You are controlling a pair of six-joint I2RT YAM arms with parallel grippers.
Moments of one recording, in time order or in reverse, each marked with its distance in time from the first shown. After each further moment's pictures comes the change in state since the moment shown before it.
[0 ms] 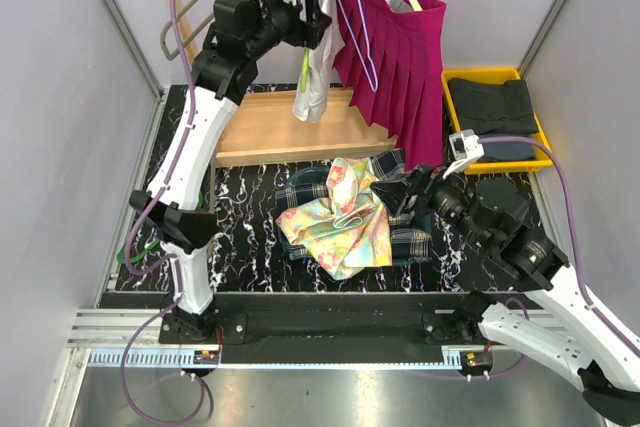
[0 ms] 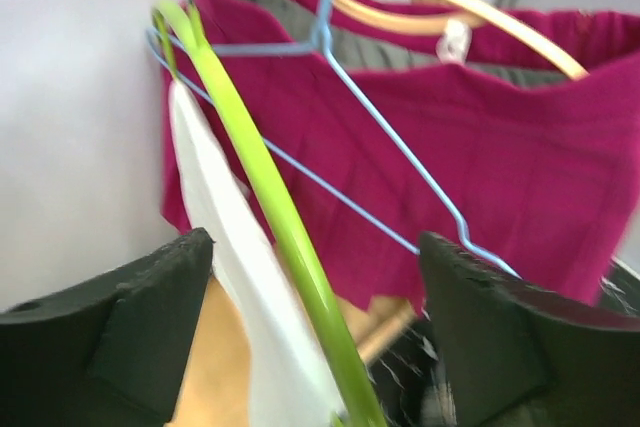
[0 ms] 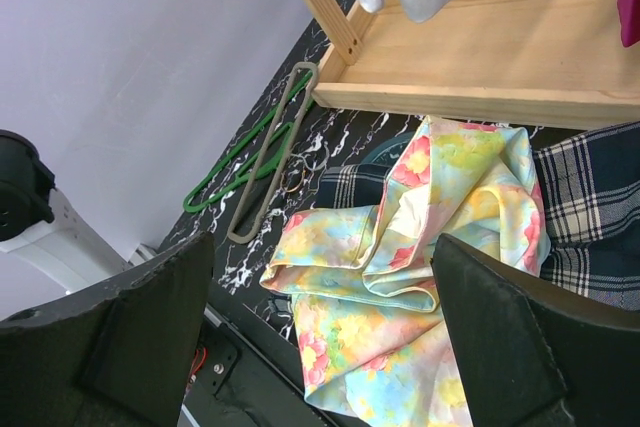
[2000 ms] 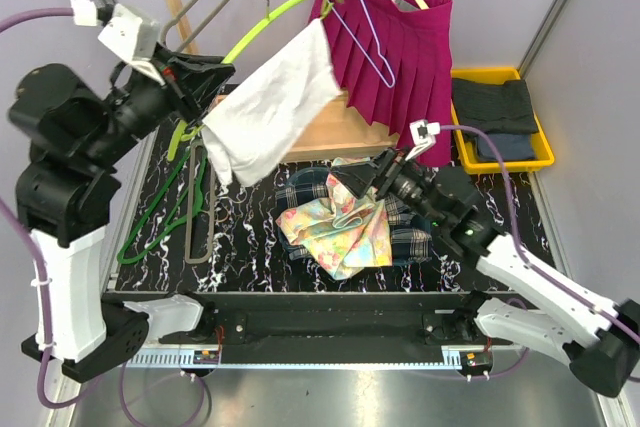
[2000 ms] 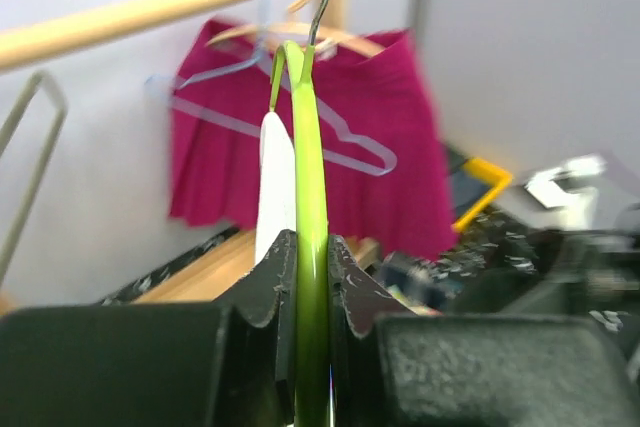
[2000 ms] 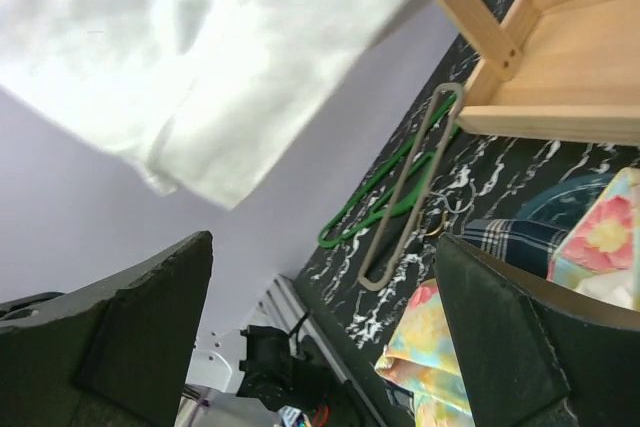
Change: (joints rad) left arm 0.055 -0.724 -0.326 -0.246 0.128 0.015; right arm 0.000 0.228 -0.151 0.567 -0.166 0.256
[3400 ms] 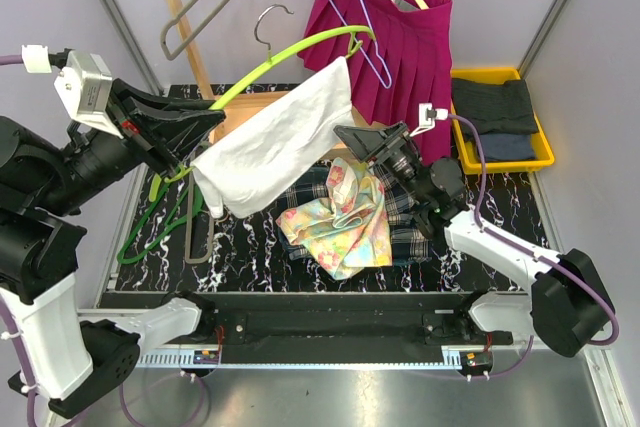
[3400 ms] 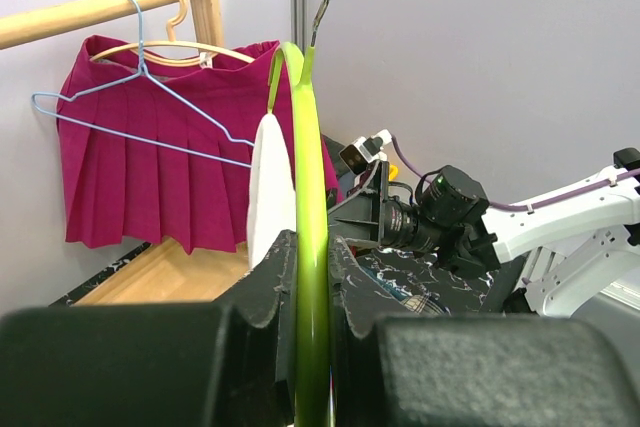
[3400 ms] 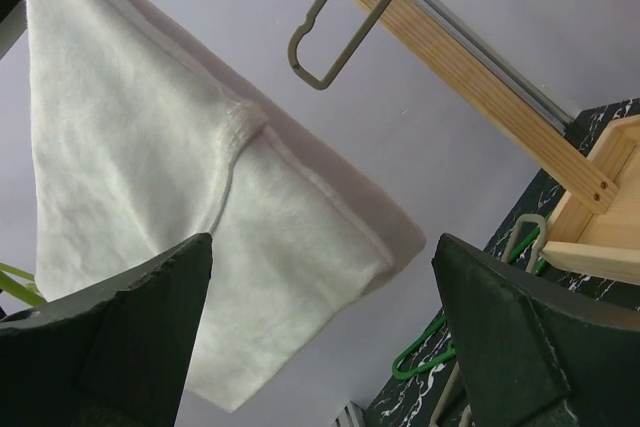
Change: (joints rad) left arm -0.002 -0.132 -0.004 -0.063 0.210 -0.107; right arm -0.132 0.313 -0.082 0.732 -0.040 0.264
